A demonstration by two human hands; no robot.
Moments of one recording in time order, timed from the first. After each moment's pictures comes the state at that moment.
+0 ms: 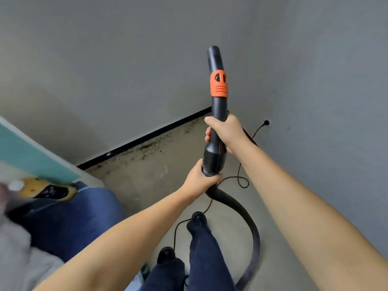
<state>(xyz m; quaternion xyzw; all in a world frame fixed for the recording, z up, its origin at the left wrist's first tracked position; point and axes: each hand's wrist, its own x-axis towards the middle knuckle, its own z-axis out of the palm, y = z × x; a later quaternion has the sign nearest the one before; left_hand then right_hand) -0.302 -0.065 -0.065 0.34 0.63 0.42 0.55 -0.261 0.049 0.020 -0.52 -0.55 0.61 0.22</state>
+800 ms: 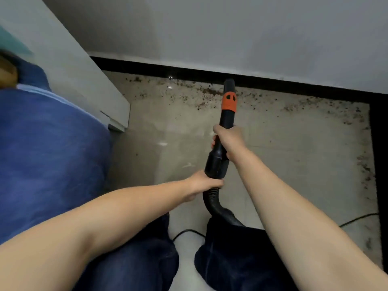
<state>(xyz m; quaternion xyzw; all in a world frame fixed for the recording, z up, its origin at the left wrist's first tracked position) -0.449 -0.025 -0.561 -0.03 0.67 0.44 0.59 -0.487 0.089 -0.529 -0.52 -0.55 0.65 -0.06</state>
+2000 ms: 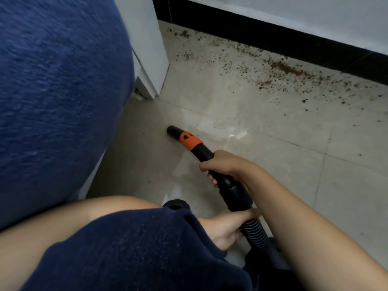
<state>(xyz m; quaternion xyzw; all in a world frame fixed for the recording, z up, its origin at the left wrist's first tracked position) -0.384 -0.093 -0.756 -0.33 0.40 0.62 0.59 -0.496 -0.030 -0.739 -0.25 -0.65 0.52 -0.49</state>
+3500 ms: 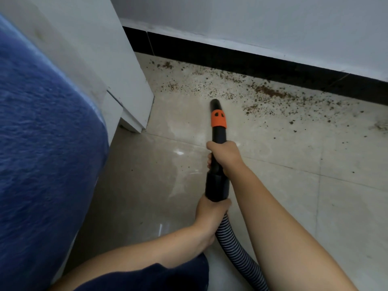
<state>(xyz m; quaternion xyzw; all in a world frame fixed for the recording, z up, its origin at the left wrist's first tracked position) -0.478 -0.089 -0.760 -0.31 0.65 0.55 0.43 -0.577 -0.006 -0.763 -0.46 -0.60 0.63 -0.17</state>
